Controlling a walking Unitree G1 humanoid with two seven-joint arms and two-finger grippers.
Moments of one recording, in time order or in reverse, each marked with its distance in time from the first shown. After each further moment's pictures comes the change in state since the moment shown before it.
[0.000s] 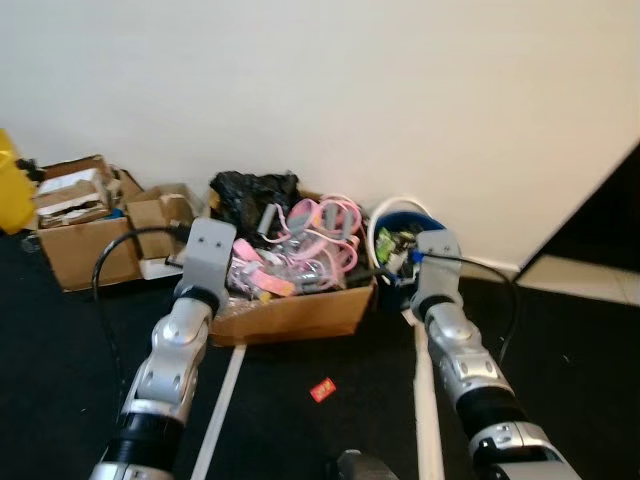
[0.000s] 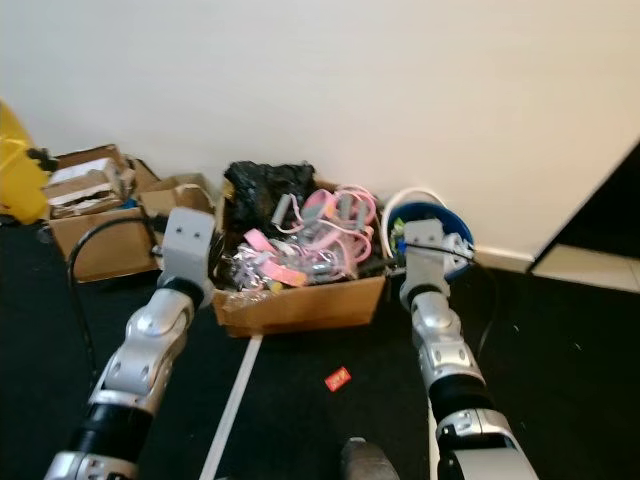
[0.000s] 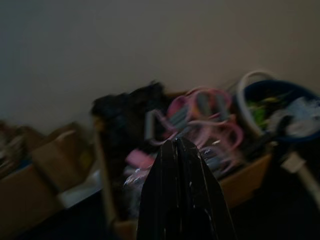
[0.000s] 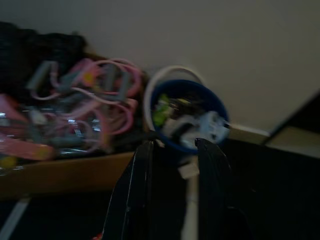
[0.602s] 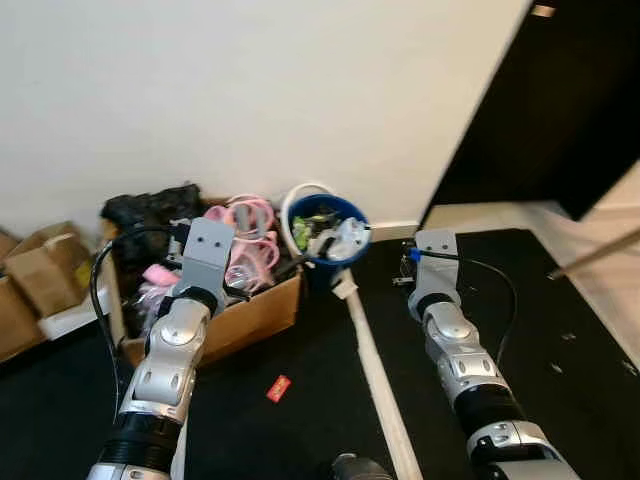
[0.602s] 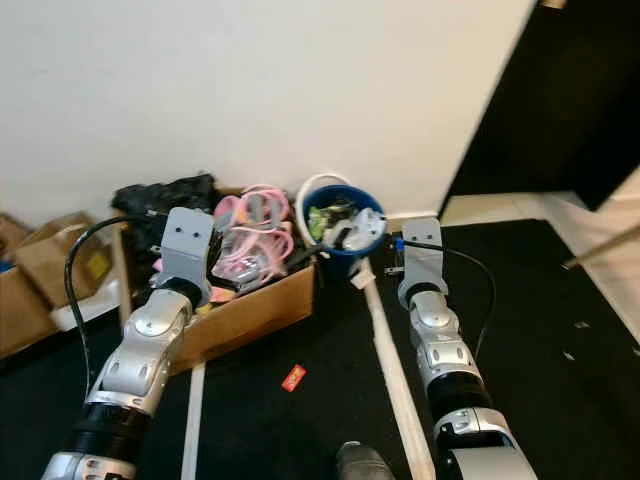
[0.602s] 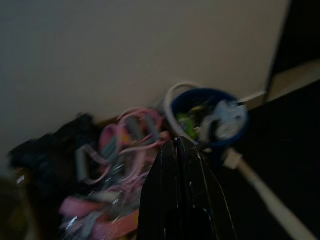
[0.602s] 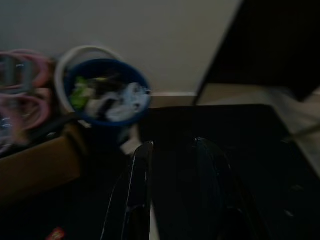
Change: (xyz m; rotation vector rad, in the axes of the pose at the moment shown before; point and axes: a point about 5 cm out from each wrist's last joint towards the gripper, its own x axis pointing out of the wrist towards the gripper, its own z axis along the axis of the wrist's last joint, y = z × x) left arm 0.000 0.000 -0.002 0.006 0.007 0.003; right arm 0.001 -0.002 0.001 -0.005 0.005 -0.002
